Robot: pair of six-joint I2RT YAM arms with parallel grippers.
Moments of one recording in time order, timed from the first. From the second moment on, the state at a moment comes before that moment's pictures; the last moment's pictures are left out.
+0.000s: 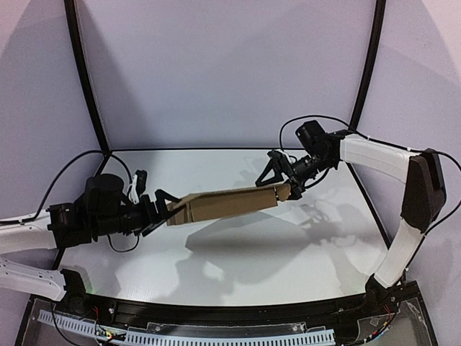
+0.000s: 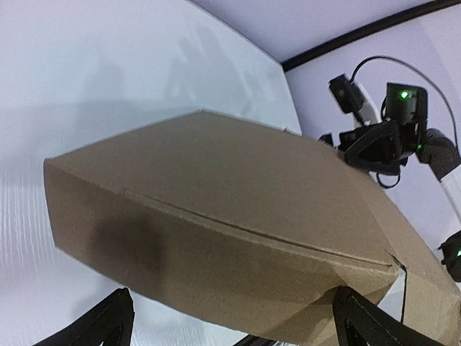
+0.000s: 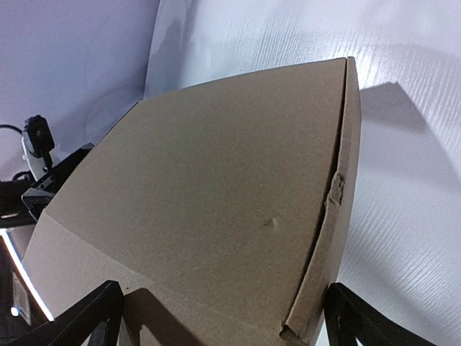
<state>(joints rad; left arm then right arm) -0.94 0.96 0.63 -0.11 -0.04 -1.03 0.47 1.72 1.38 -0.76 -0.88 0.35</state>
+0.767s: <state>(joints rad) -0.84 1.28 0.79 -0.25 -0.38 -1.13 0.43 1.98 1.82 -1.05 -0.90 0.52</state>
